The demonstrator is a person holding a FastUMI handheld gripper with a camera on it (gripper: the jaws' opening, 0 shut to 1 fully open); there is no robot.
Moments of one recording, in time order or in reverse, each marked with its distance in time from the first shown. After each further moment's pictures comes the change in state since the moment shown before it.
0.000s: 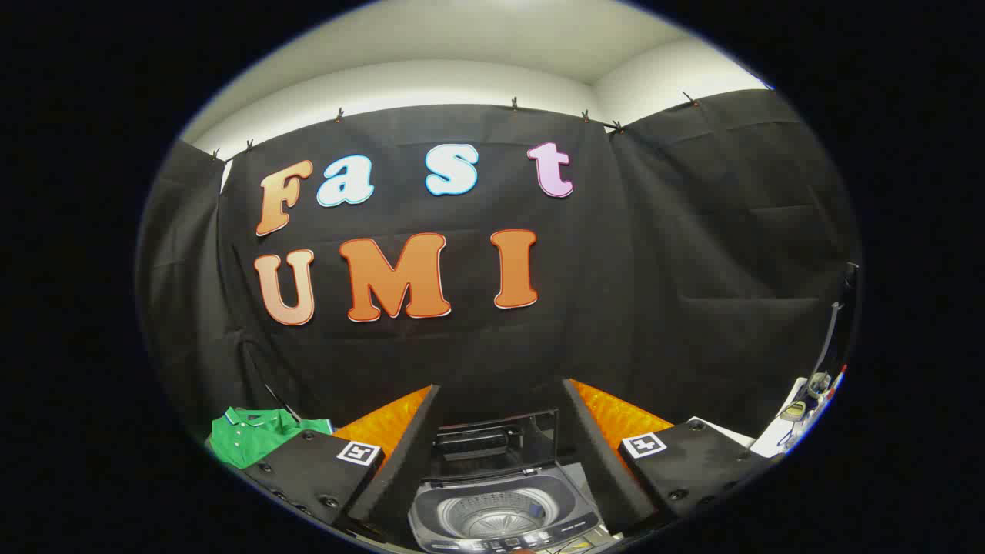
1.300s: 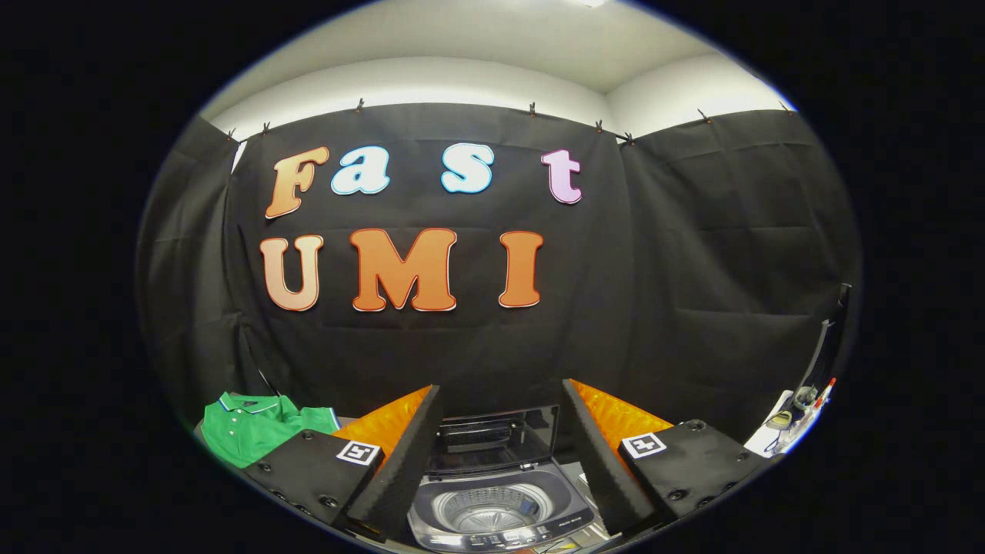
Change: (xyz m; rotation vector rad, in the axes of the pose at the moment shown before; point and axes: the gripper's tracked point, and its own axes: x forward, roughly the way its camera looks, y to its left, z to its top) arm -0.022 0.074 -0.019 -0.062 0.005 -0.010
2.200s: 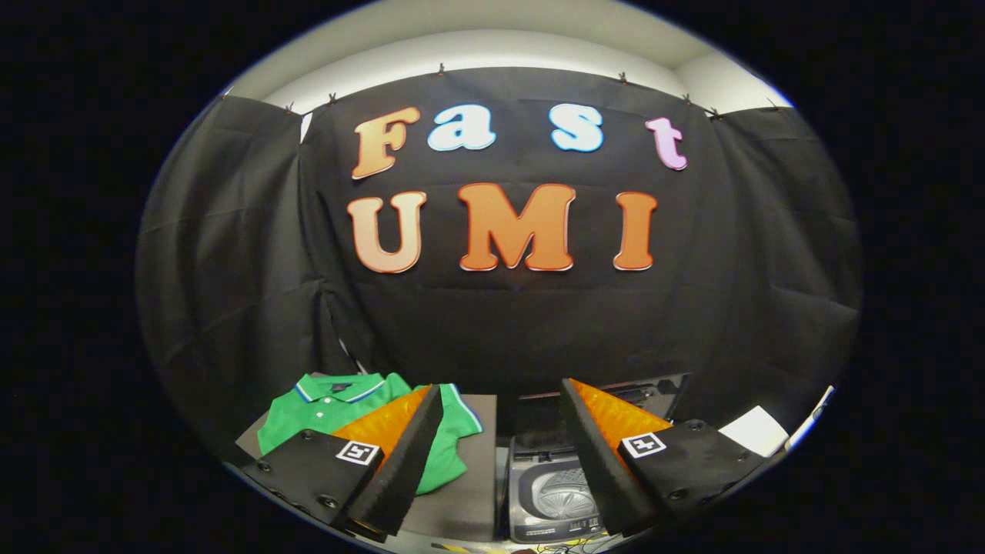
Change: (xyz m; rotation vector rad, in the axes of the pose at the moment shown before) arm 0.013 0.223 -0.061 -0.044 0.166 0.323
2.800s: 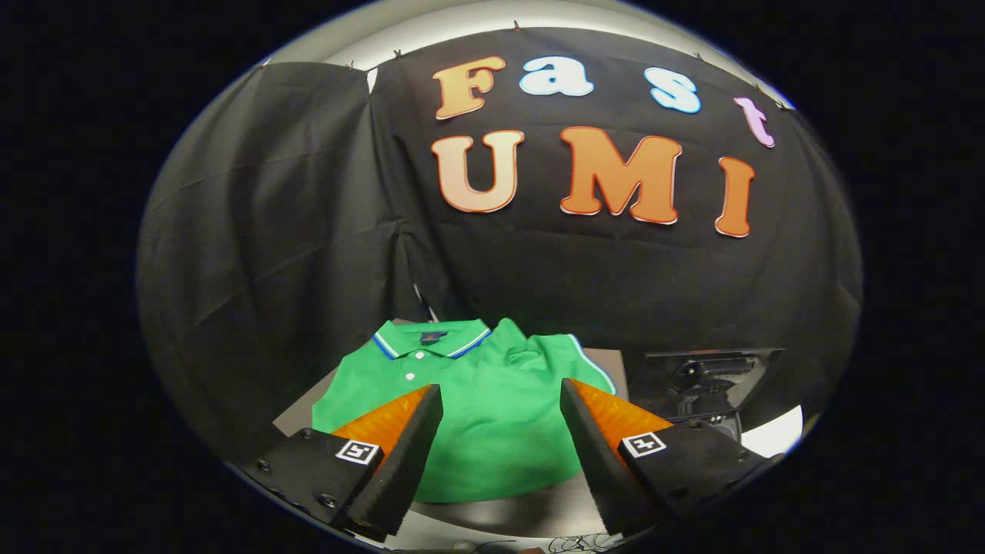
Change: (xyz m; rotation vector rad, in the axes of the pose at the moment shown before) arm 0.033 0.143 -0.076 -0.055 0.204 0.251
